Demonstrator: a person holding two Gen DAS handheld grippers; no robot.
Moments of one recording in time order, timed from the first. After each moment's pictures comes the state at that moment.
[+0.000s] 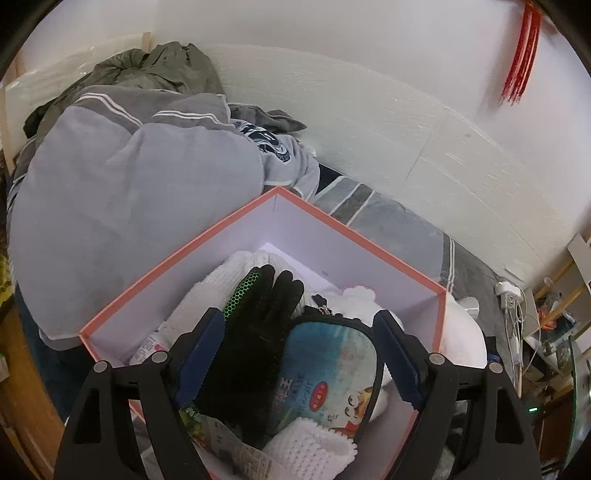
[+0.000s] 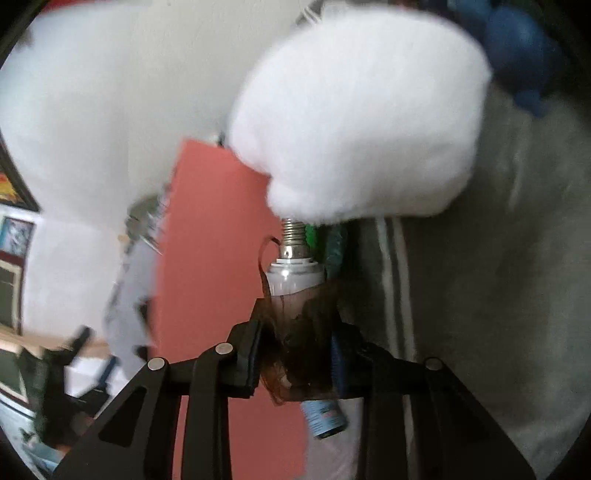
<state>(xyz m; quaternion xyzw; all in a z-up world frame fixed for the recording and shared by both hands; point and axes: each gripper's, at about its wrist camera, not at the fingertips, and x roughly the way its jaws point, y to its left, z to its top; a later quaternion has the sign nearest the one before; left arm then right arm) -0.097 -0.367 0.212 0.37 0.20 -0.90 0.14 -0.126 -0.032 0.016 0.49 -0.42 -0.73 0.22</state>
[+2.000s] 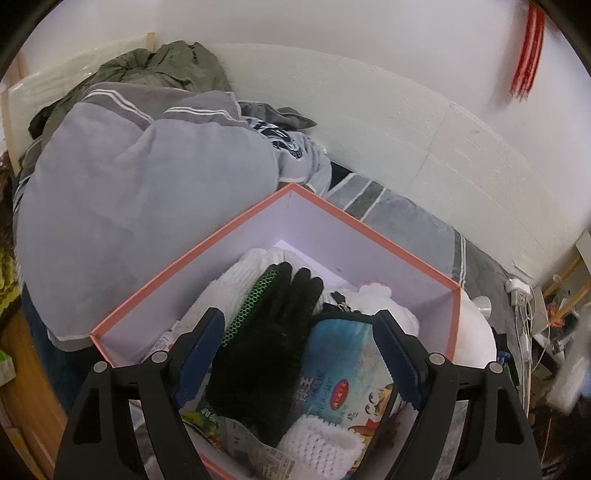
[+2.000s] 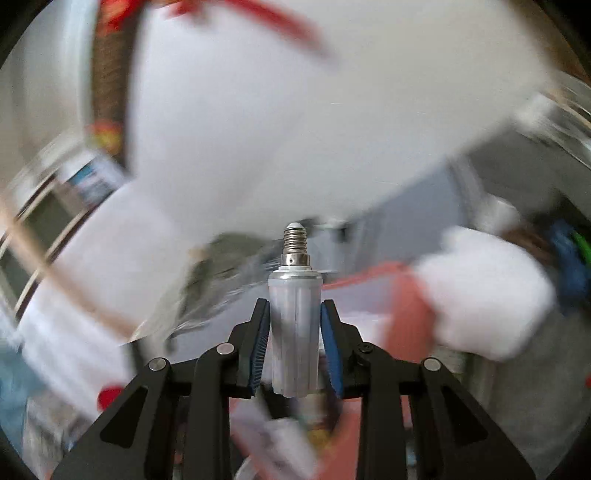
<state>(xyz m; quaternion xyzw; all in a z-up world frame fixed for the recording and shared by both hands) -0.095 -0.382 0.207 0.38 0.19 -0.89 0.16 -0.099 -0.097 0.195 0.26 -0.32 -0.84 0.35</state>
